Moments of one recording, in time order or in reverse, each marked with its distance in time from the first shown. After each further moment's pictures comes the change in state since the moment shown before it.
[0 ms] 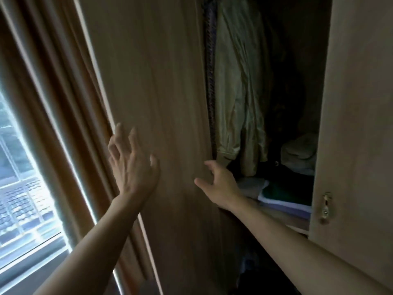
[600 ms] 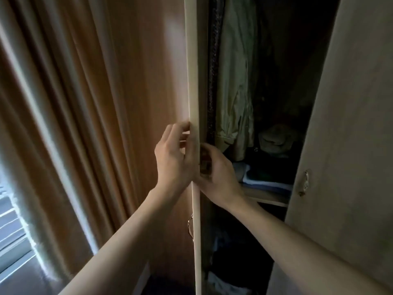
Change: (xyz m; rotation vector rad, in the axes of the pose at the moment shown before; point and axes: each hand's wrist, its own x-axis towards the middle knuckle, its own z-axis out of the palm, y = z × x) left_hand -0.011 -0.037 0.004 -0.960 -0.029 0.199; right_hand -0.034 -0.076 0.084 -0.056 0.239 -0.202
